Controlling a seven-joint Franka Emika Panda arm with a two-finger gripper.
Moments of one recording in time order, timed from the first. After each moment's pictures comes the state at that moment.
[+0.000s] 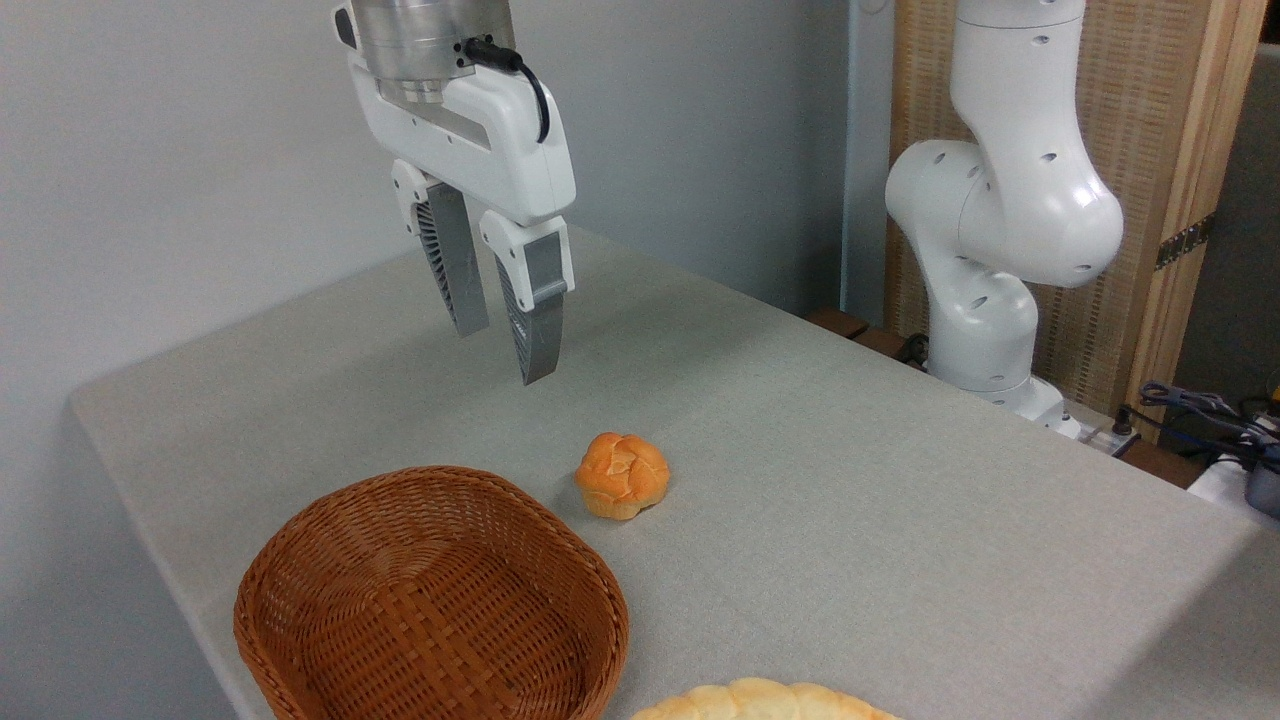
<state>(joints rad) -0.09 -0.01 0.04 -1.60 -0.05 1.61 0.74</state>
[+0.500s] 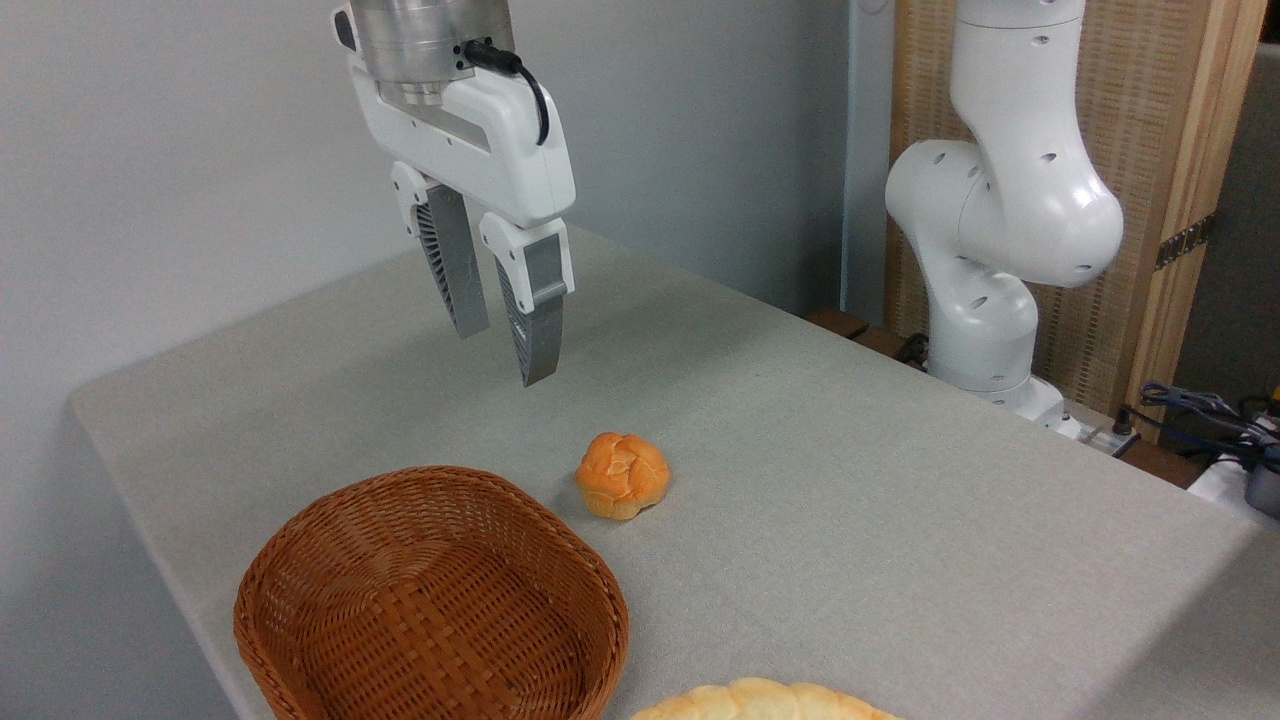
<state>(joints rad) -0.09 -0.01 0.04 -1.60 -0.05 1.61 0.74</state>
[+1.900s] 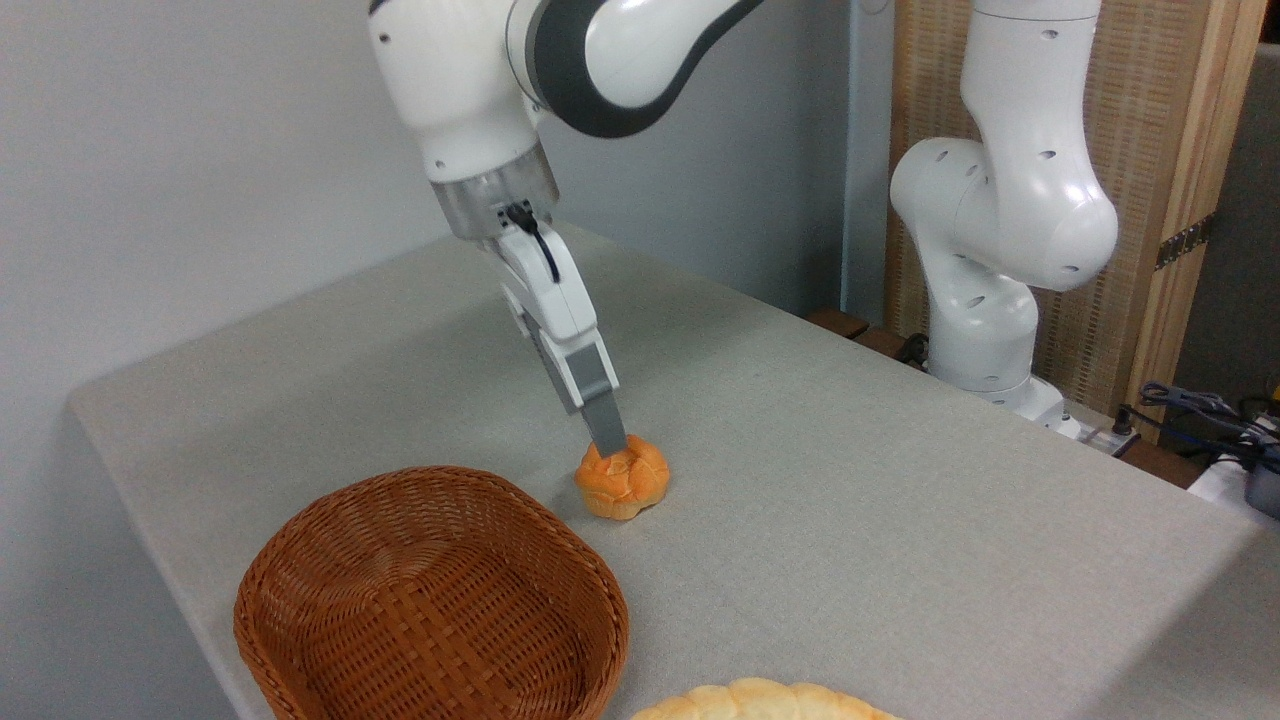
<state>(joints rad) -0.21 -0.11 -0.03 -2.07 0.11 1.81 0.80</state>
